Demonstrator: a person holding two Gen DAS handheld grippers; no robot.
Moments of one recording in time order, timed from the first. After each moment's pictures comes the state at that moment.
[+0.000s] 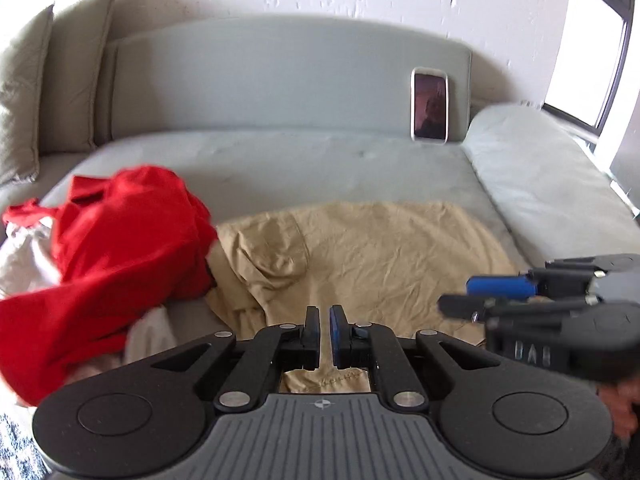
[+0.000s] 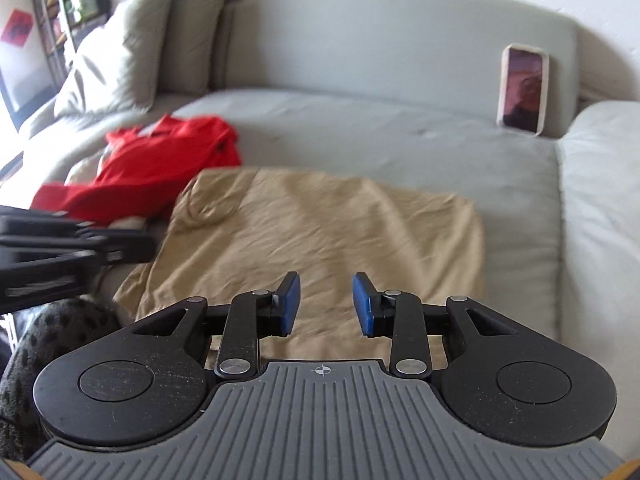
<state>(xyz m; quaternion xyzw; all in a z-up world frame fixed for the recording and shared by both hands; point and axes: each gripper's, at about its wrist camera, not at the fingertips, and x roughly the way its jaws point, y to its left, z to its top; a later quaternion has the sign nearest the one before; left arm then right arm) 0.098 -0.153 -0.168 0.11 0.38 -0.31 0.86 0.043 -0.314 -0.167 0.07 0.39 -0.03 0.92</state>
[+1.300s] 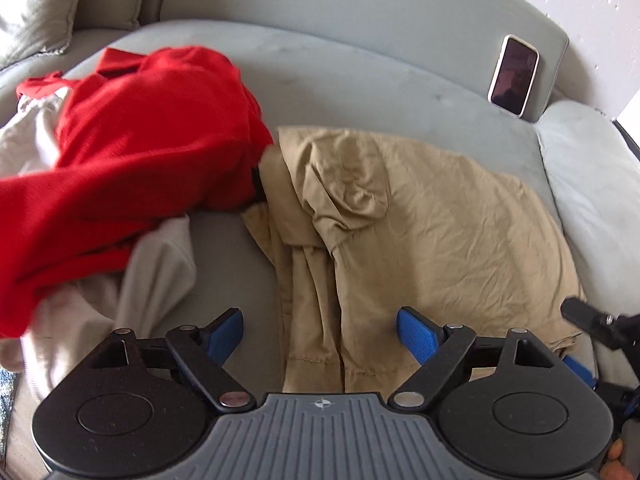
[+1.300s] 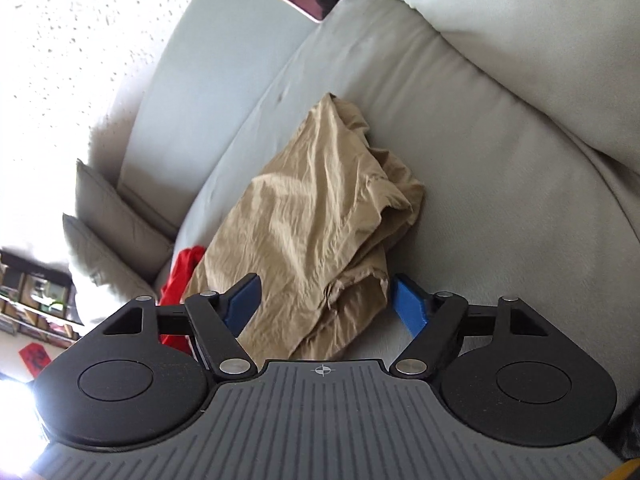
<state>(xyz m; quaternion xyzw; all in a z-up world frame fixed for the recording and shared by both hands) 0.143 -0.140 -0.194 0.03 0.50 -0.23 0.83 -0.037 -0.383 -0.237 0.52 0.27 -0.15 0.79</state>
